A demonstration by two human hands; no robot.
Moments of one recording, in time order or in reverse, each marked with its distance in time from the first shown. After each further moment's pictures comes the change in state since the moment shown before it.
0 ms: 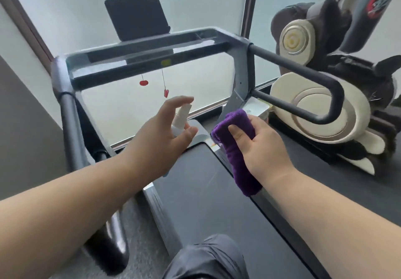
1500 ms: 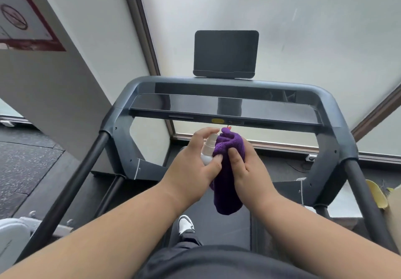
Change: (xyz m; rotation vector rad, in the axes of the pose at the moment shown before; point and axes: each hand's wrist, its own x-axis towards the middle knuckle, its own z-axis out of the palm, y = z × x) left_hand 0.343 0.016 0.046 -0.088 0.444 -0.534; right_hand 0.431 -0.037 0.028 0.407 -0.831 -0.244
